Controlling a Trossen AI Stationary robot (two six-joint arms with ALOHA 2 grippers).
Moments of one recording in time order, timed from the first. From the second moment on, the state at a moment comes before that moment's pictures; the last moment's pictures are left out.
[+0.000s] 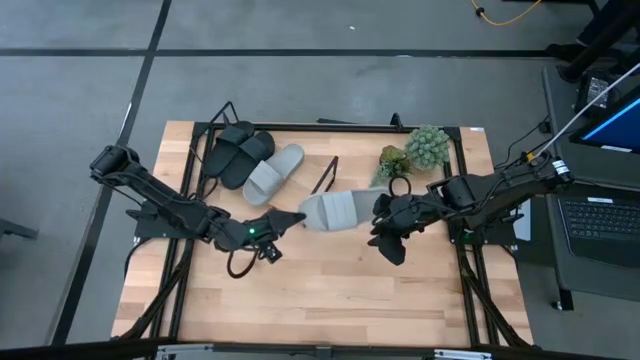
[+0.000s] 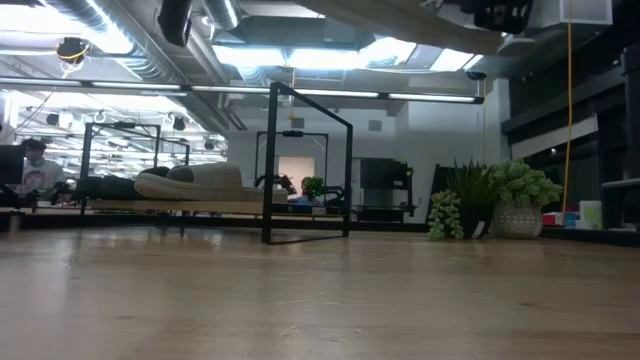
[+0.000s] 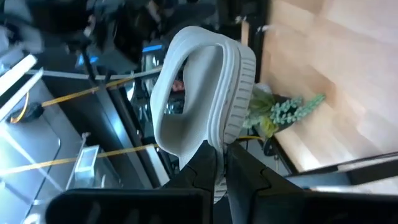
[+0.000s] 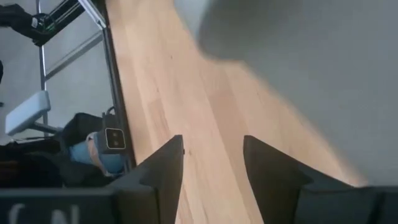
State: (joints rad) left arm -0.47 1.30 0.80 0.31 -0.86 1.56; right arm 0.30 1.30 1.23 -0.76 0.00 0.74
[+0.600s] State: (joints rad) left arm -0.42 1.27 0.80 0.36 -1.02 1.55; right arm 0.39 1.30 1.23 -0.76 0.13 0.65
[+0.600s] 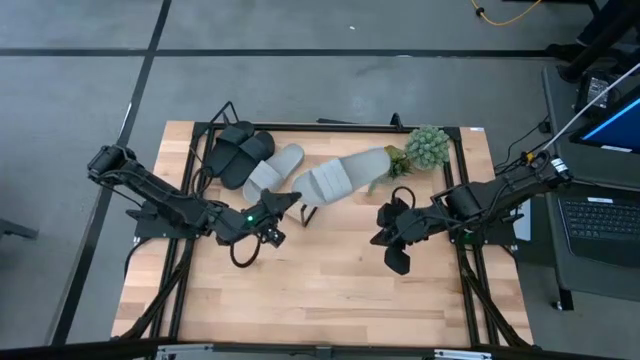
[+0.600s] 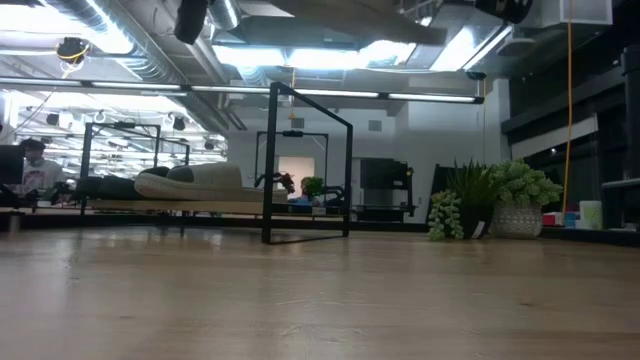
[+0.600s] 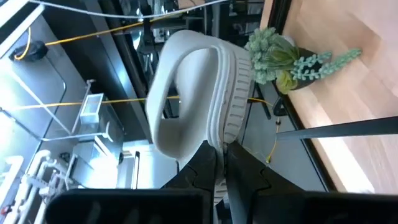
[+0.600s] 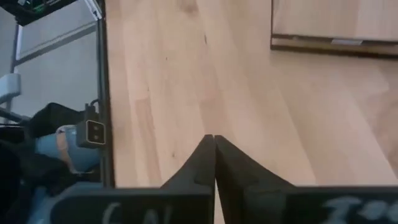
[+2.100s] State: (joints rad) left arm -0.32 1.22 0.80 -0.37 -1.15 0.64; right arm 0.50 1.30 0.86 -0.18 0.30 0.36
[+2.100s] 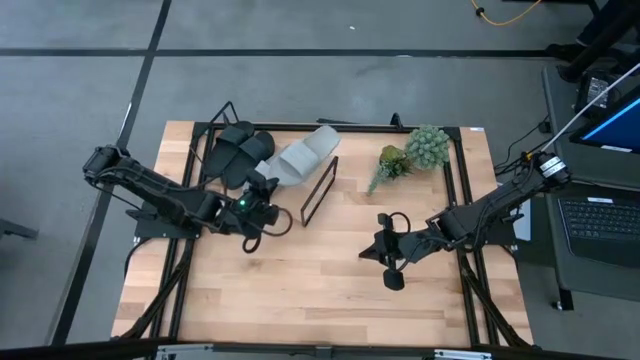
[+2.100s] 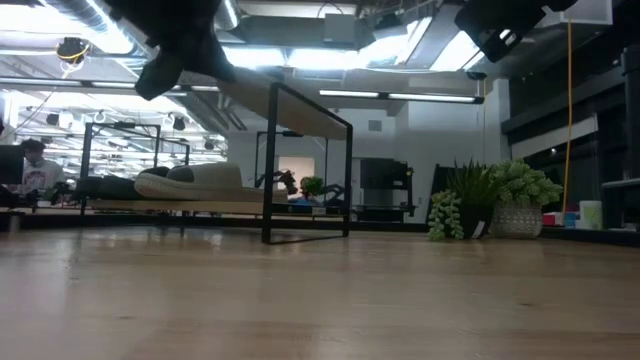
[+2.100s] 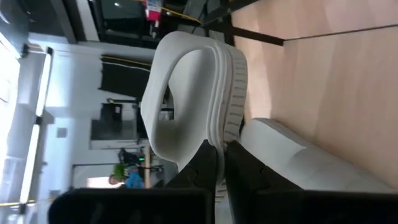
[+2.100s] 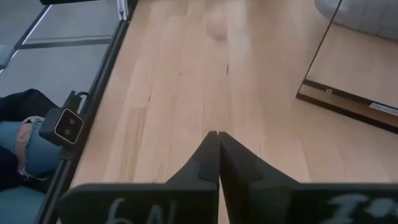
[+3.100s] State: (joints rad) left arm -0.44 1.25 0.80 -0.57 -0.96 0.10; right arm 0.50 1.30 0.86 -0.17 0.30 0.32
